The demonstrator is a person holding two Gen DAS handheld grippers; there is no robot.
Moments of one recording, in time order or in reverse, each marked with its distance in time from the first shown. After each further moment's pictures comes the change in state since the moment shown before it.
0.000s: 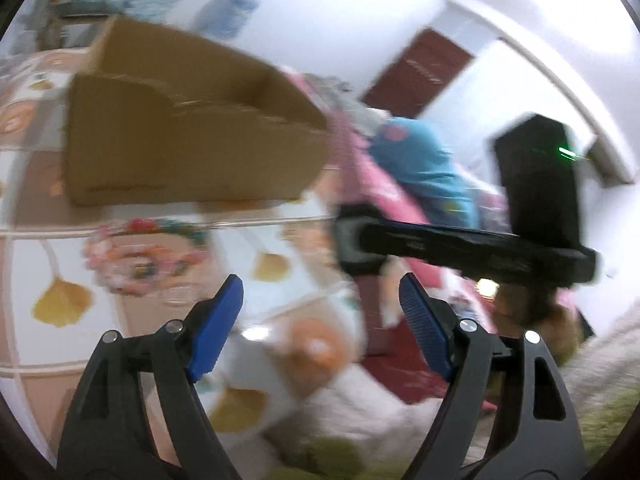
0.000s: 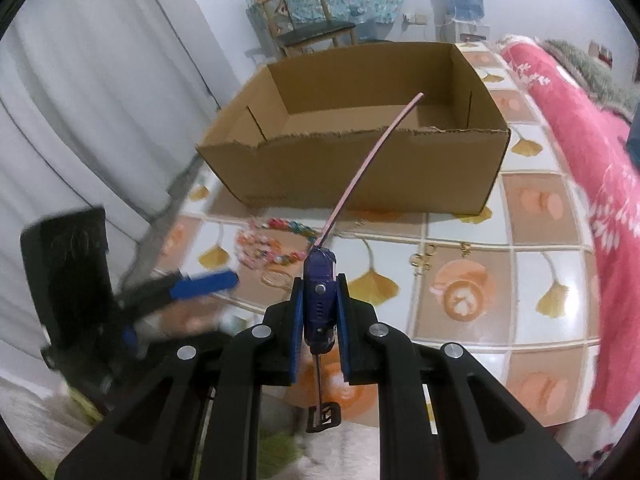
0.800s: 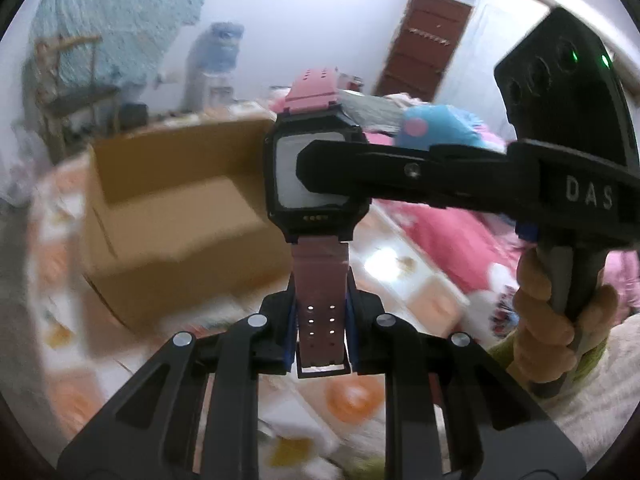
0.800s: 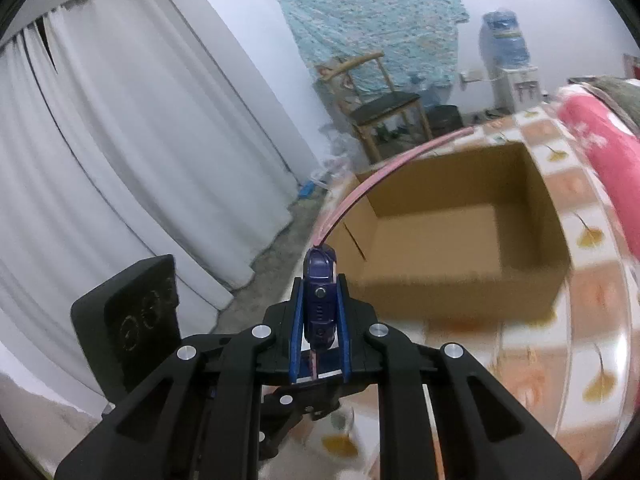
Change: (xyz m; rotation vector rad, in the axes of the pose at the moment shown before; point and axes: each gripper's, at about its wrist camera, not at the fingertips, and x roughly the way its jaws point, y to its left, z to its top) left arm 0.016 -0.060 0.092 0.248 0.047 0.310; right arm -0.034 0.025 0.090 -0.026 -0.231 0.297
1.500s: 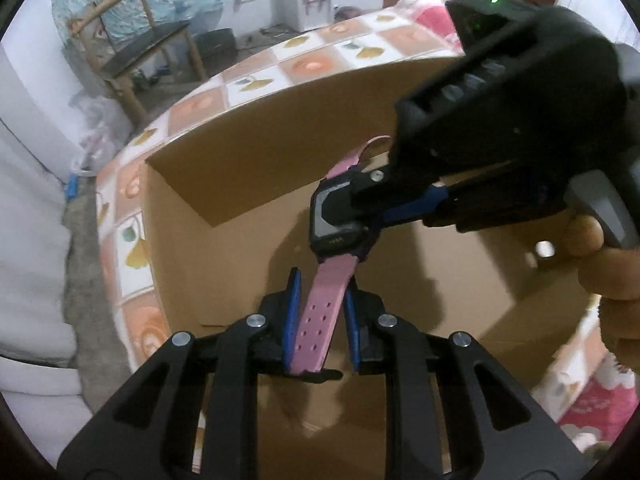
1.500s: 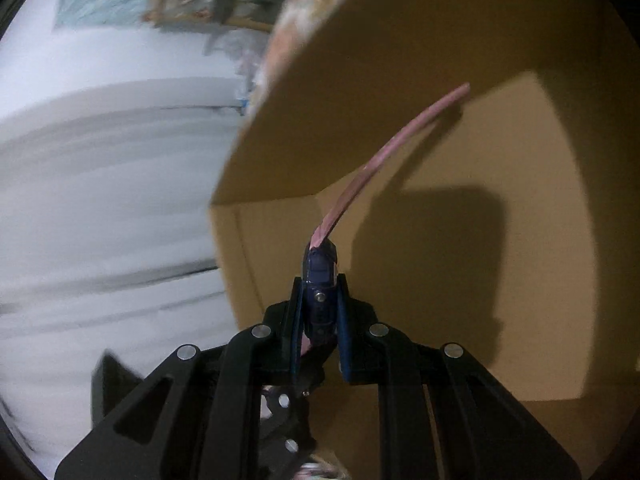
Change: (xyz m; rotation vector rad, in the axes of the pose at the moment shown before) left arm 0.143 0.142 0.092 -0.013 0.412 0.409; right arm 0.239 -0.184 0.070 0.875 0.507 0.107
